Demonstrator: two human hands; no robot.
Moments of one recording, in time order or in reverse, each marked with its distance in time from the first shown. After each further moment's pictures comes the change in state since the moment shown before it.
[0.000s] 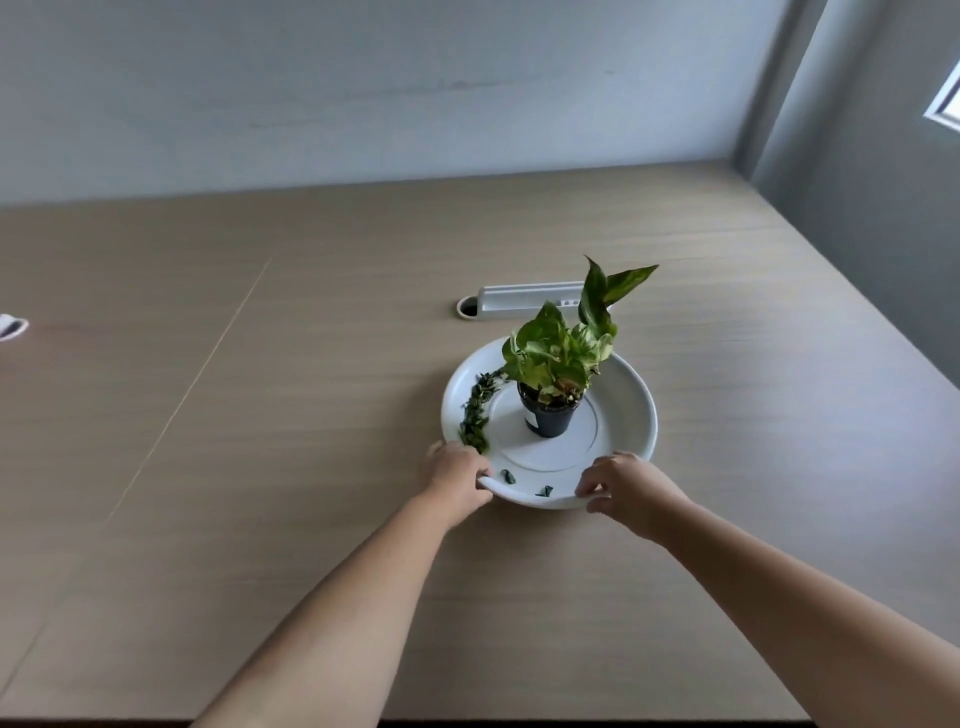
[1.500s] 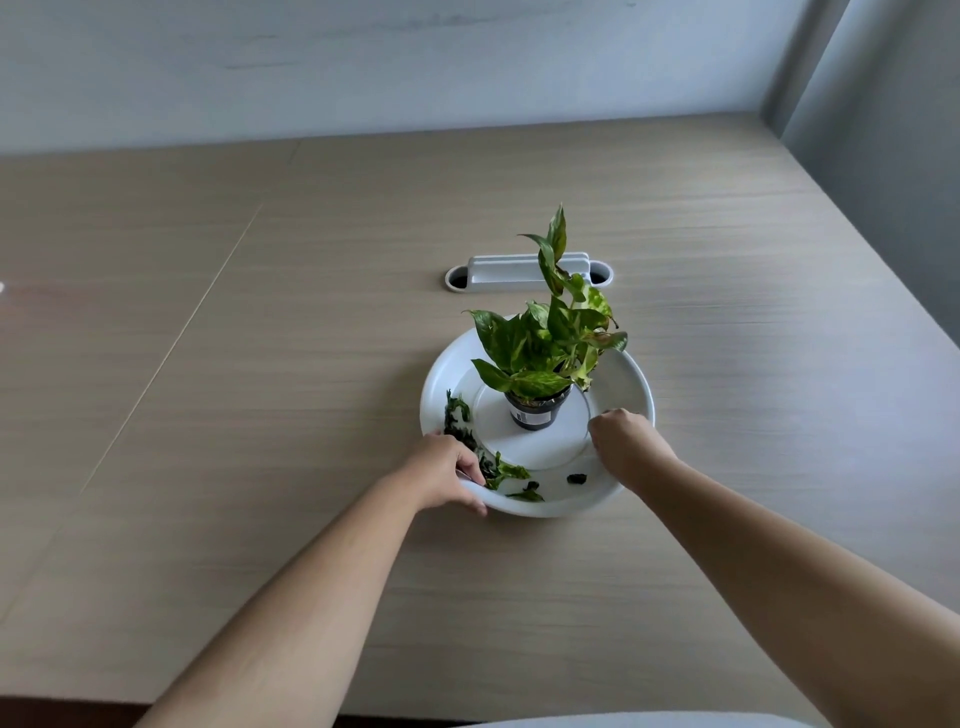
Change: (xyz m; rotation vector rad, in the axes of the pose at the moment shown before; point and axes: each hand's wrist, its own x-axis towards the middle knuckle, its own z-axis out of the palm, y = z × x) left_hand 0.014 0.002 0.000 -0.376 -0.215 -0.050; right_hand 0.053 0.033 -0.011 -0.144 0.061 0.102
